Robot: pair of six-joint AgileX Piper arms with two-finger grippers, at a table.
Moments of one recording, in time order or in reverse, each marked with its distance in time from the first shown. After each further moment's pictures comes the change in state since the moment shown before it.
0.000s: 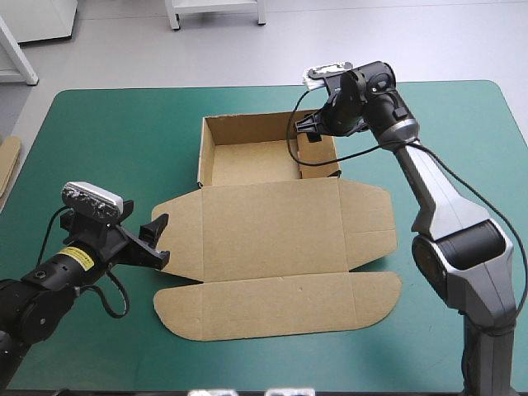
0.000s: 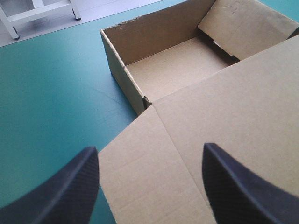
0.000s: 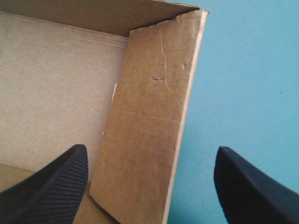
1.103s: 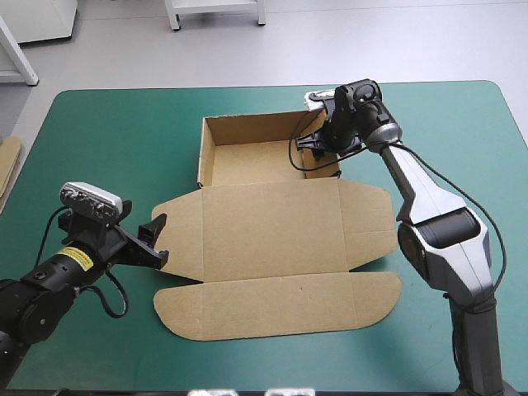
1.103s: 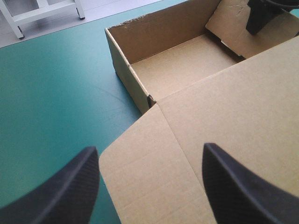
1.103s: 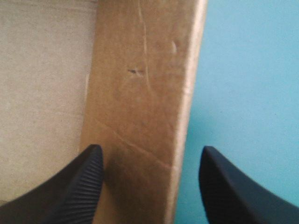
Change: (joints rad) left arm 0.000 0.000 0.000 0.024 0.004 -0.019; right arm -0.038 0.162 -0.018 0.036 0.011 0.026
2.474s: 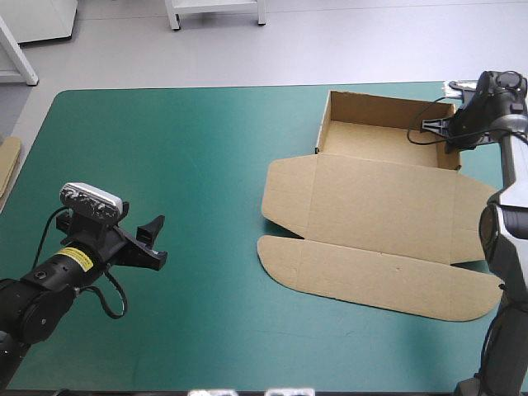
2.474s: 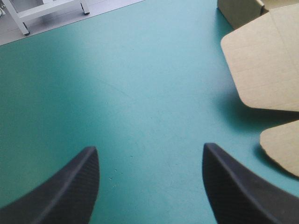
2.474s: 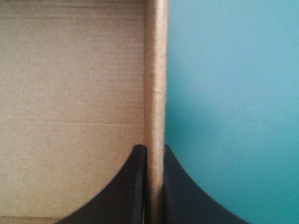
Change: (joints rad) left arm 0.000 0.000 0.000 0.038 0.019 -0.015; right arm -0.524 -0.057 0.119 0.029 -0.013 -0.128
